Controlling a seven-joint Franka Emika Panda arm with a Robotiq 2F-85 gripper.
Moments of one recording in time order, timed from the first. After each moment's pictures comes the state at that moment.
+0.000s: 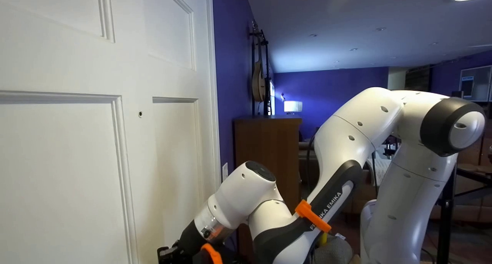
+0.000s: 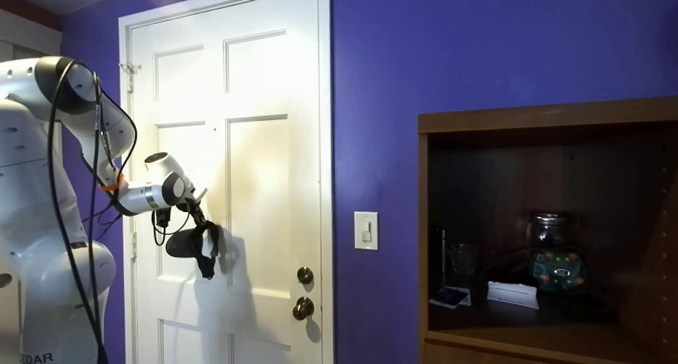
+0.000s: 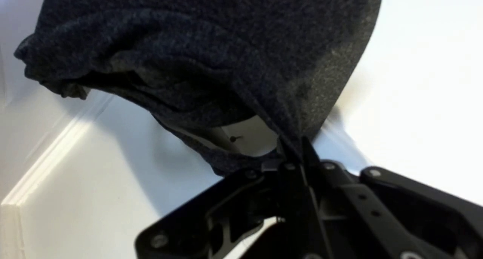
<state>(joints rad) -0.02 -0.30 0.64 -2.60 -0.04 3.10 1.19</state>
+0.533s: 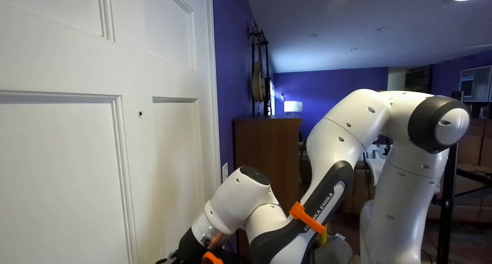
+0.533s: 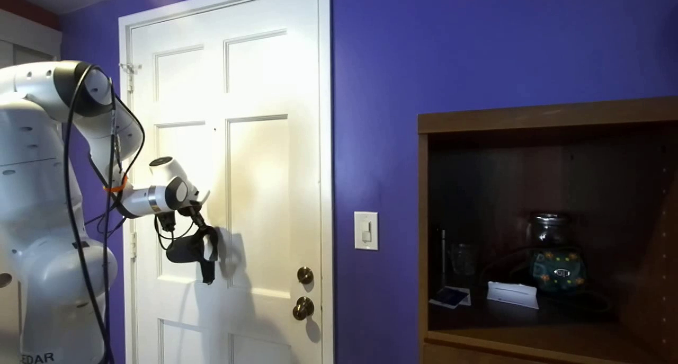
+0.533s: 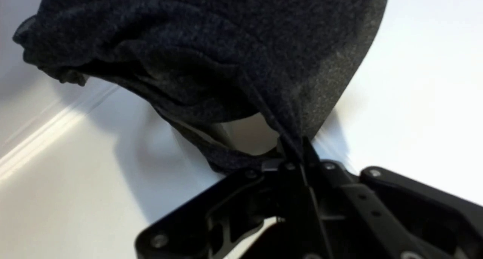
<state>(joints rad) 0.00 -0.24 0.62 -2.58 -0.04 3.10 1.01</state>
